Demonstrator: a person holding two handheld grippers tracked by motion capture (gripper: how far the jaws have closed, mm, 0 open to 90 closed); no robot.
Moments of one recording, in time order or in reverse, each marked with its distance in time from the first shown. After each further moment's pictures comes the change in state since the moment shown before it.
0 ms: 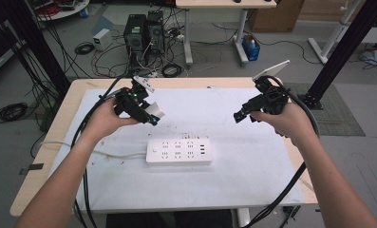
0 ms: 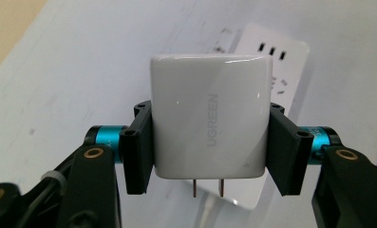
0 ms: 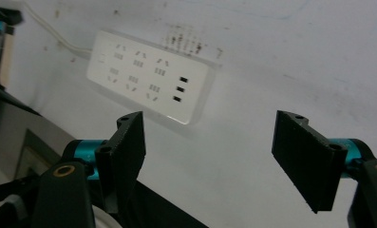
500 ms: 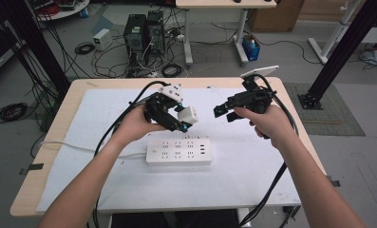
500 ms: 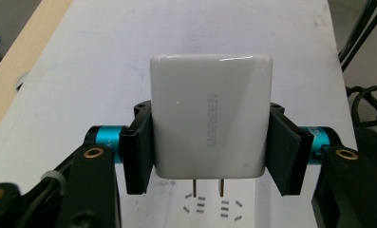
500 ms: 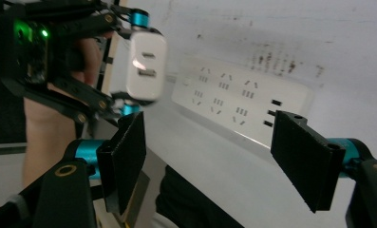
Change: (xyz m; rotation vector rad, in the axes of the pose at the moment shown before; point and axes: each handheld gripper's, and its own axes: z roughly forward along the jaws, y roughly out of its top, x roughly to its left) left arm -0.045 0.046 0.038 -0.196 -0.106 0.248; right arm 0.024 0.007 0.022 -0.065 0.298 0.095
